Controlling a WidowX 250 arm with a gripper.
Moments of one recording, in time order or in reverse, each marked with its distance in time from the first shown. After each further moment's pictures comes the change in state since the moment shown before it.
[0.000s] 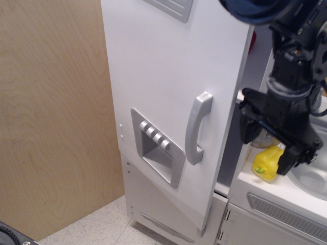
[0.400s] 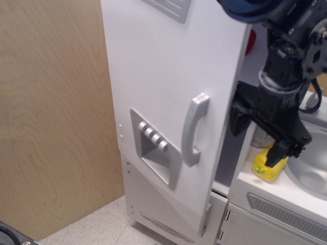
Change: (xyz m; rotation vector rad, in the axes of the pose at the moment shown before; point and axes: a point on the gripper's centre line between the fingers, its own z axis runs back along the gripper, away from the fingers) arm -0.010 0.022 0.004 0.107 0.001 0.043
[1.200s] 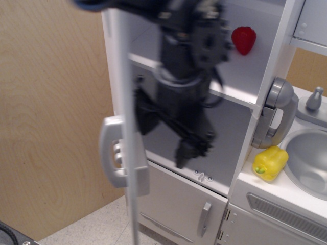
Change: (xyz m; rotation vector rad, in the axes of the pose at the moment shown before) arm -0.094 0.046 0.040 0.046 0.034 0.116
